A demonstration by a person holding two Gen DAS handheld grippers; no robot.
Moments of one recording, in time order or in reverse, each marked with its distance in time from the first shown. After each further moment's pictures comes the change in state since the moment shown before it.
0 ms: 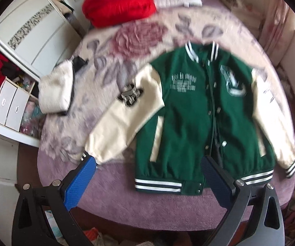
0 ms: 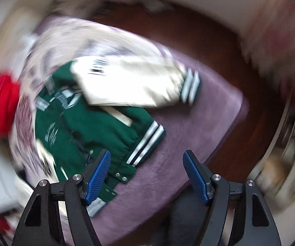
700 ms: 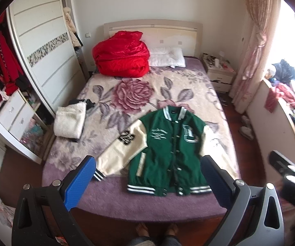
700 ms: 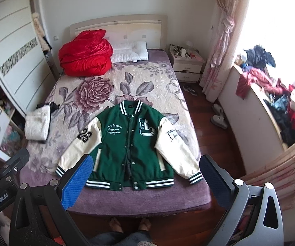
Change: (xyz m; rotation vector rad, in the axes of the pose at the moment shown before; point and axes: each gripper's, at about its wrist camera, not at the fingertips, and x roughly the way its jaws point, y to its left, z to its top) left arm -0.361 0.090 -0.013 -0.113 -0.325 -0.176; right arm -0.434 0.241 -0.295 -1.035 -0.485 0.019
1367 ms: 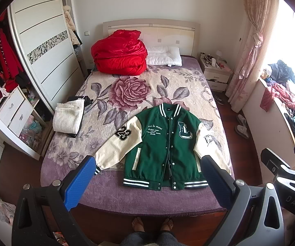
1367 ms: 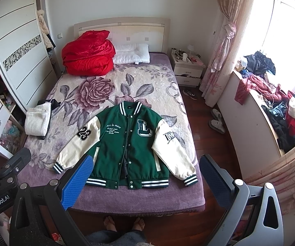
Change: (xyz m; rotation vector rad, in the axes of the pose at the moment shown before) left arm -0.036 -0.006 -0.012 -0.020 0.023 -0.040; right arm -0.035 0.005 -0.008 -0.089 -0.013 -0.039
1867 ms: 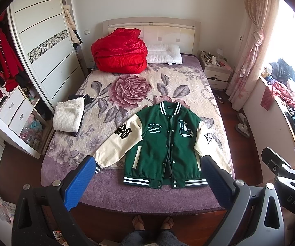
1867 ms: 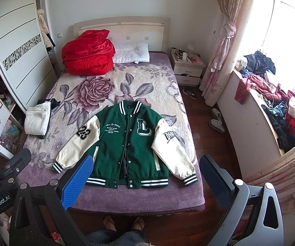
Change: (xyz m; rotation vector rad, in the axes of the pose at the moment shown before) left arm 0.010 0.007 -0.011 0.003 0.009 0.002; right arm 0.004 -0.004 -0.006 -0.001 0.004 -0.003
